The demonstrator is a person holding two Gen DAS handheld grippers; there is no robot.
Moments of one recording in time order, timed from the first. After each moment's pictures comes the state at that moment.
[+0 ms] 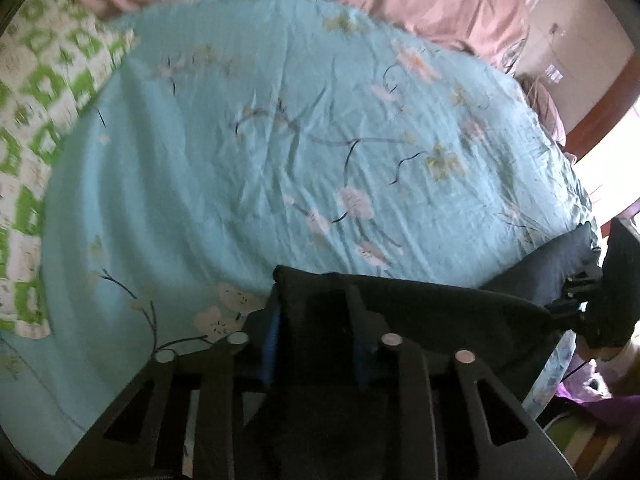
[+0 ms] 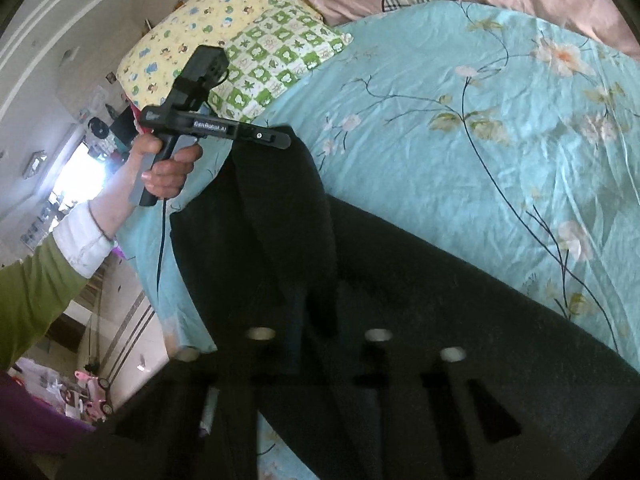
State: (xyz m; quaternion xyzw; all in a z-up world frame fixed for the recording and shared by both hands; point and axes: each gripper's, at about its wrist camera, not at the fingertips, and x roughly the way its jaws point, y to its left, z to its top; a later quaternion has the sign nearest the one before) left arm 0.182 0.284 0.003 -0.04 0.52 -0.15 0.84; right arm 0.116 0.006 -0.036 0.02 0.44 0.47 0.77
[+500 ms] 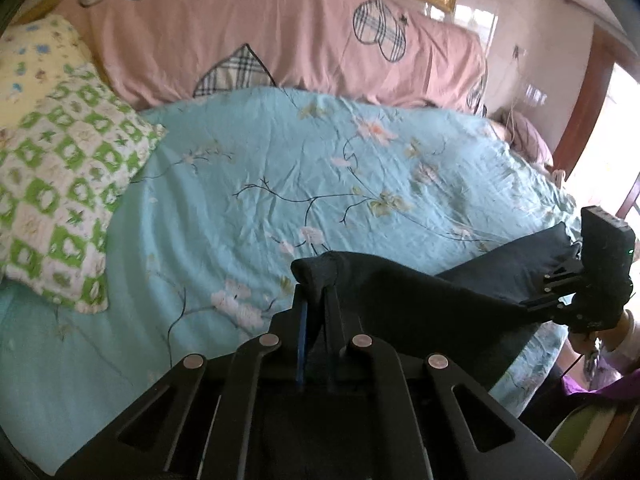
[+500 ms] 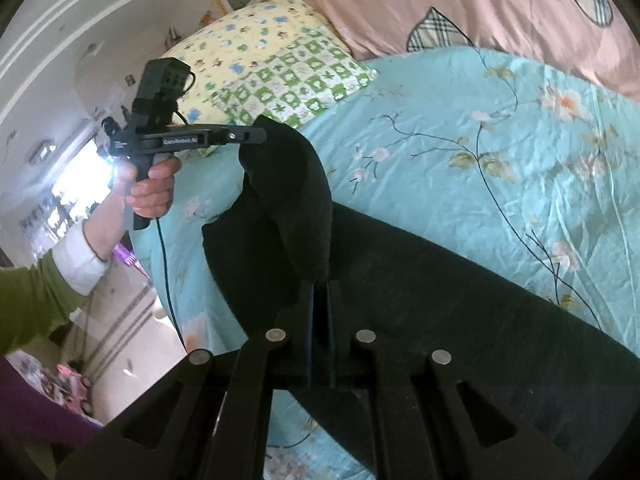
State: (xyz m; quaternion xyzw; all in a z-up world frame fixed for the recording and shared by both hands) left arm 0.070 0.277 0.070 -0.02 0.39 -0.13 0.91; right arm 0.070 0.001 -0.012 0.00 0.37 0.48 0.79
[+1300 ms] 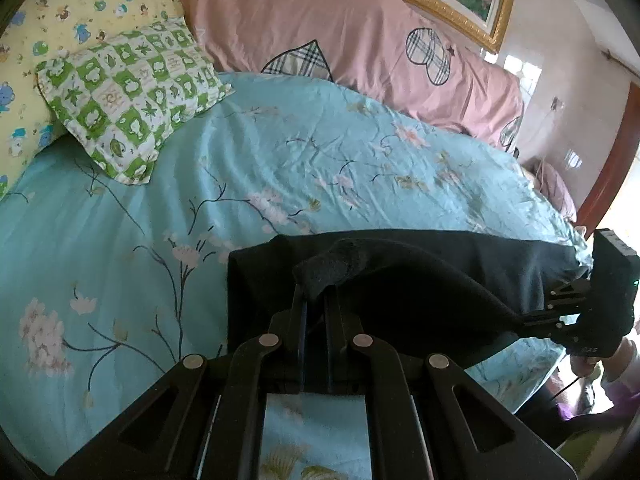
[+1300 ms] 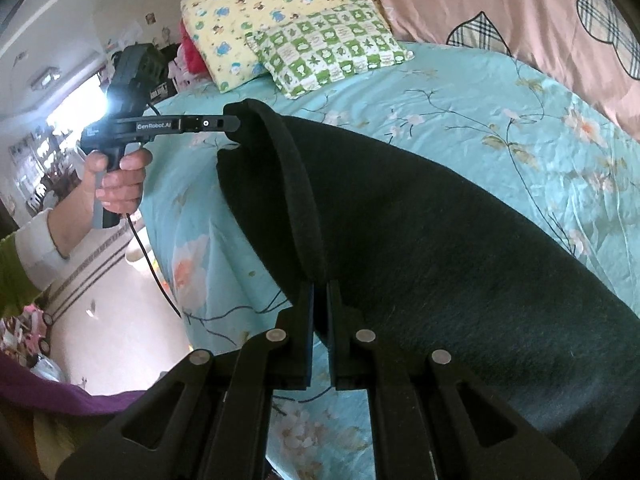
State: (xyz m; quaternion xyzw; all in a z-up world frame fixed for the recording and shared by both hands) left arm -0.027 0.290 0.014 -0.10 0.37 -0.05 0.92; right arm 0.016 0.019 -0.043 -0.12 0.36 0.49 0.79
